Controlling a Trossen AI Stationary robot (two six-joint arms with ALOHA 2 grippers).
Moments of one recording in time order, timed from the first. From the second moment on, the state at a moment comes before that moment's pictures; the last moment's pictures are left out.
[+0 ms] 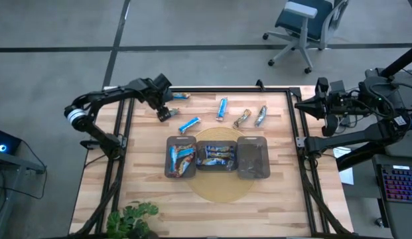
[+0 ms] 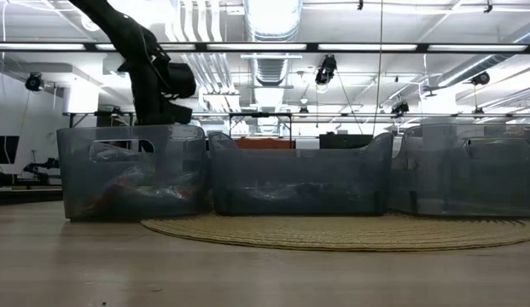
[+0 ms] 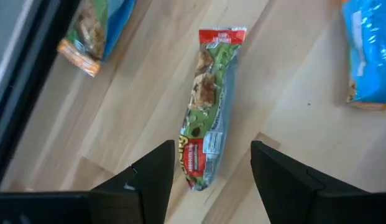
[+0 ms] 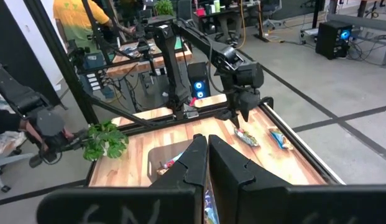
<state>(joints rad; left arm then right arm) 0.77 1.50 1.02 -0.79 -0.02 0.26 -0.01 0.71 1.43 -0.91 0.08 0.23</state>
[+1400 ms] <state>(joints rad) 0.77 1.67 1.01 -0.71 -0.01 0.27 -0.01 0.71 1.43 -0.91 0.08 0.22</state>
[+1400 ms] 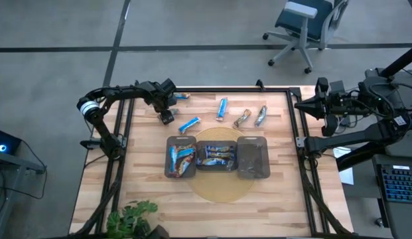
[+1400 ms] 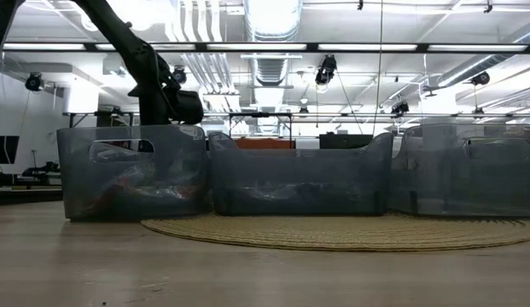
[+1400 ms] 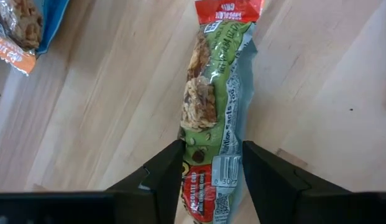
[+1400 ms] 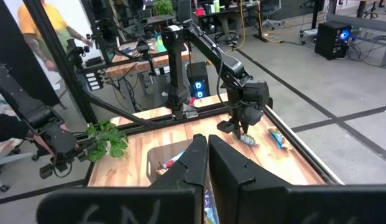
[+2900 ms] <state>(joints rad) 0.73 1.67 1.50 -1.29 -0.02 0.27 -0.01 0.71 1.43 -0.91 0.08 0.20</state>
